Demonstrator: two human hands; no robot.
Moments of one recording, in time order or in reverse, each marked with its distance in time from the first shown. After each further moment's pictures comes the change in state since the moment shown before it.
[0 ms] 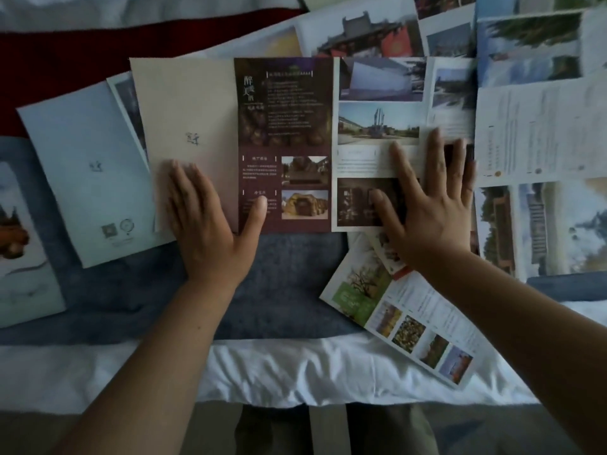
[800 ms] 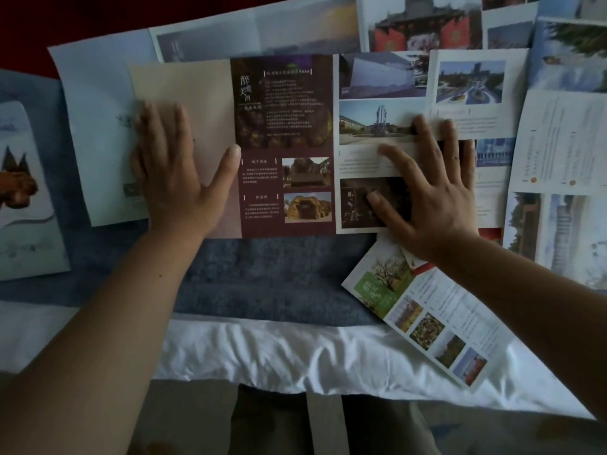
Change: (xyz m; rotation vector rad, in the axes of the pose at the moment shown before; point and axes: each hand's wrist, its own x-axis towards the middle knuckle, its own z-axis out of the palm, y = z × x) left_hand 0.039 -0.060 -0.026 0.028 0.046 -0.037; right_hand 0.011 -0.028 -0.001 -0.010 0.016 -0.316
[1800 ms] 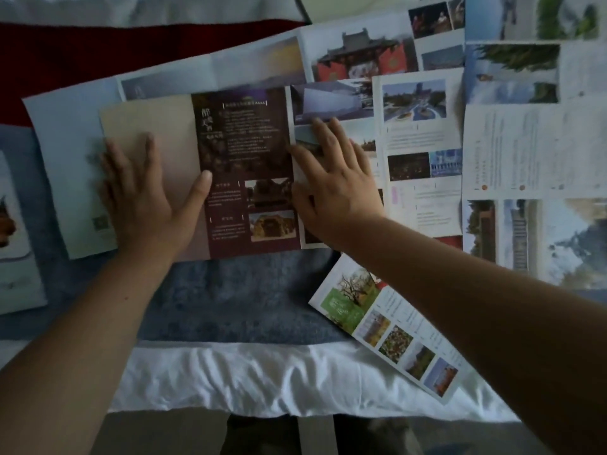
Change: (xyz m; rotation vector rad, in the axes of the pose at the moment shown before) left_hand 0.003 0.016 -0.010 0.001 -0.063 -0.064; right_hand 0.047 -0.052 -0.012 0.126 0.006 -0.076
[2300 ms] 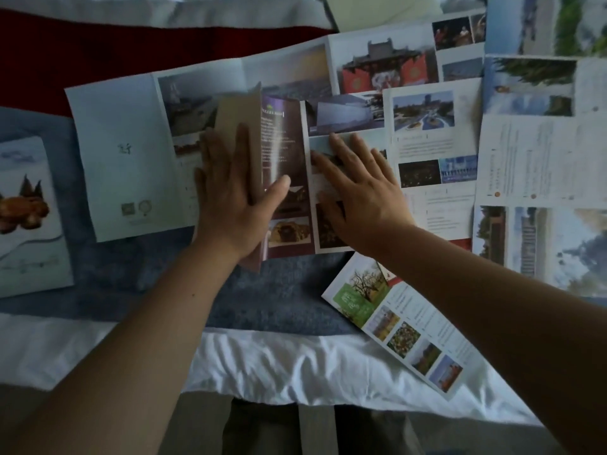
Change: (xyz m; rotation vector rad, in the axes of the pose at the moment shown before) left_hand -0.026 0.064 0.002 -0.250 -0.210 0.187; right_hand -0.015 0.011 -0.002 -0.068 -0.080 -0.051
